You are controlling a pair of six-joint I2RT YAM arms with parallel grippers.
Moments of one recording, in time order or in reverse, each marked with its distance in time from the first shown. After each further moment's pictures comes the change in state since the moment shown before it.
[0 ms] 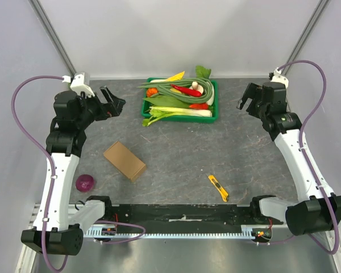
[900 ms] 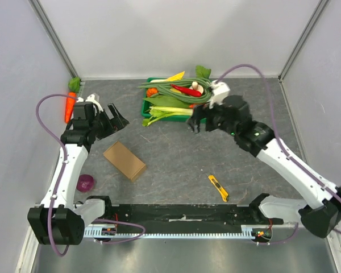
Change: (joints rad) left arm 0.036 0.103 -0.207 -0.069 -0.001 -0.124; right arm 0.438 -0.045 -0.033 0.142 -0.198 -0.165
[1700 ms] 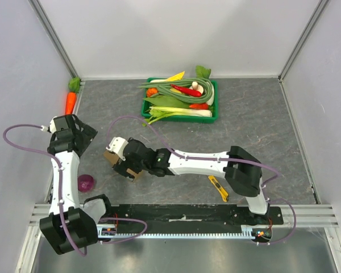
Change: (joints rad) left arm 0.290 -0.082 -0.094 -0.161 -0.396 -0.202; right arm 0.696 0.809 0.357 0.198 0.193 -0.275
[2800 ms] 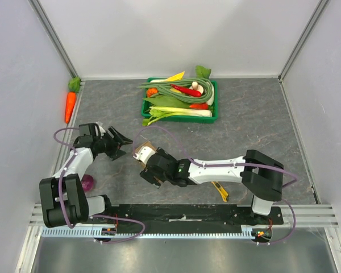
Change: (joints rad) left arm -0.083 0.248 -0.309 0.437 0.718 -0.035; right arm 0.002 -0.167 -0.410 0.060 0.169 0.077
